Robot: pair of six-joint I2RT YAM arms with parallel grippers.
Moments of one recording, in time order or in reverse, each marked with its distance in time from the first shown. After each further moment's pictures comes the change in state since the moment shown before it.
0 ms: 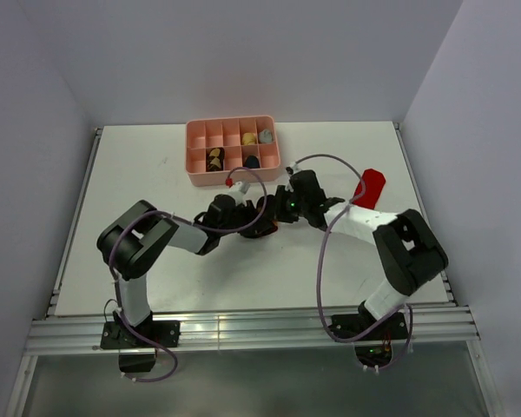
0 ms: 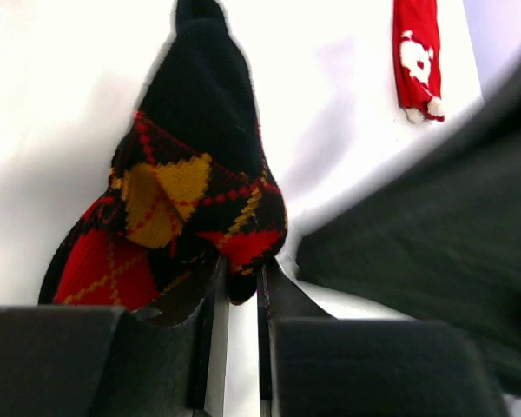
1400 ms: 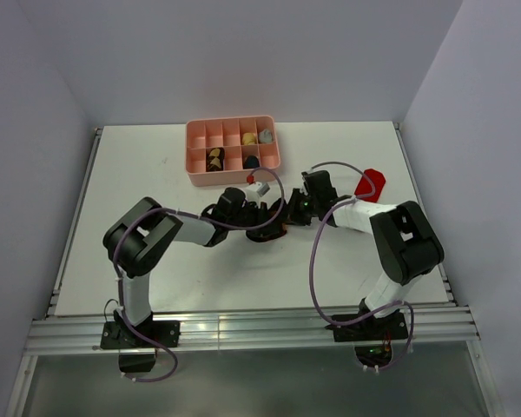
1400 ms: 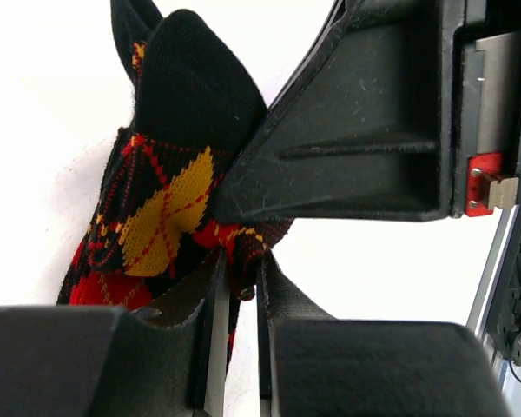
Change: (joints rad) left arm -0.022 0.064 0.174 -0.176 0.216 0.293; right arm -0.143 0.047 -0.039 -0.059 -0.086 0.039
